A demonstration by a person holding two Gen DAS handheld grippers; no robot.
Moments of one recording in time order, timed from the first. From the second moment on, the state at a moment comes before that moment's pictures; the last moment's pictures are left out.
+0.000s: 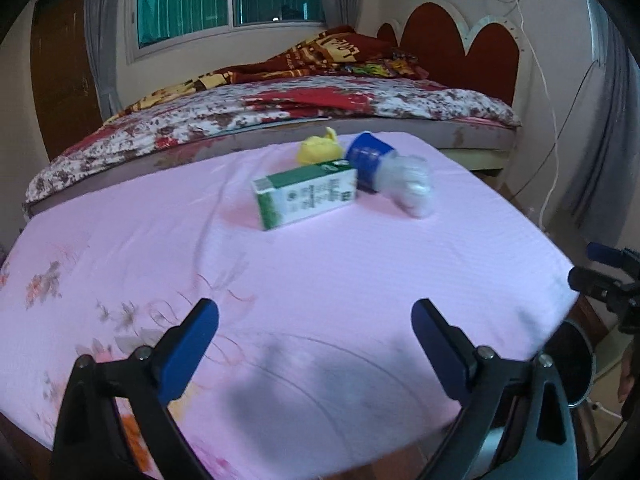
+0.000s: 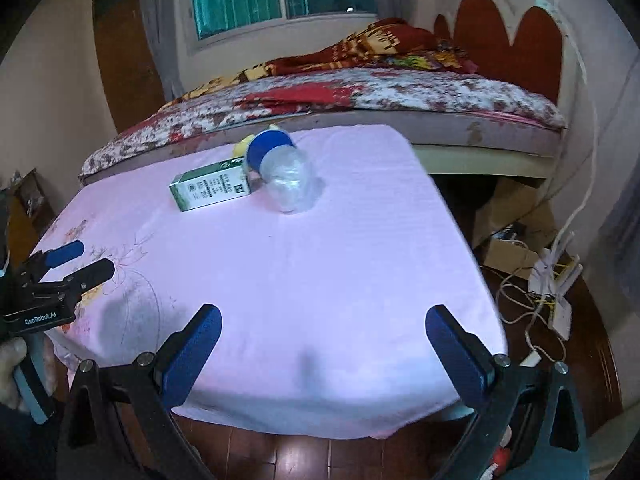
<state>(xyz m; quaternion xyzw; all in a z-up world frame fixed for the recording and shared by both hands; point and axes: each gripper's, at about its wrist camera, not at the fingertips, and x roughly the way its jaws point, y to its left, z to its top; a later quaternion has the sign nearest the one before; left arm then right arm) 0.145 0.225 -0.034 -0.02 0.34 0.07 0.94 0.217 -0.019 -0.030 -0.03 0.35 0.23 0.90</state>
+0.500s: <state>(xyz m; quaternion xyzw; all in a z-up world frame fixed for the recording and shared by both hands) 0.237 0.278 -0.056 -0.04 0.35 0.06 0.93 0.319 0.055 -0.047 -0.05 0.37 0.24 0.89</state>
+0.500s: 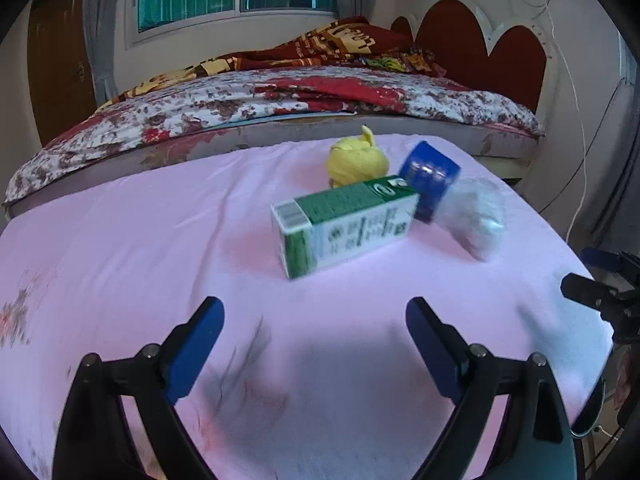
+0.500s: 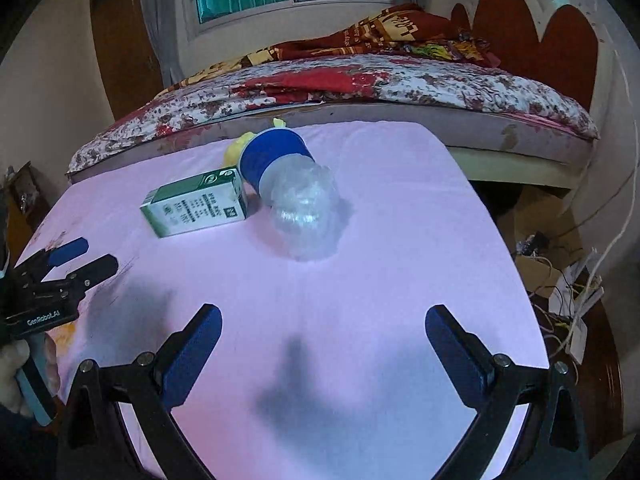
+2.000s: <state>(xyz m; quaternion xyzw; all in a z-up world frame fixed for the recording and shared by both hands) 0.313 0.218 -0.072 -0.04 0.40 -0.05 0.92 0.397 0.064 -0.073 -0.04 0.41 0.24 0.88</state>
